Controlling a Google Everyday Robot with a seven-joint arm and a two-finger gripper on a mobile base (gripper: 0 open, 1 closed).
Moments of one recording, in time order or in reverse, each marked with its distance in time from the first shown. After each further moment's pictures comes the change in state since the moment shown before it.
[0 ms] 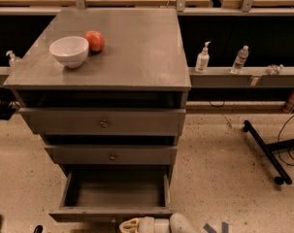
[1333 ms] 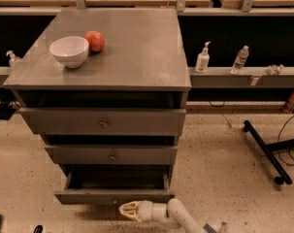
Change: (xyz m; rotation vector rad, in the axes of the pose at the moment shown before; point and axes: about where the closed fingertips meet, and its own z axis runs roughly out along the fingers) arm -0.012 -0.078 0.010 0.055 -0.022 -0.085
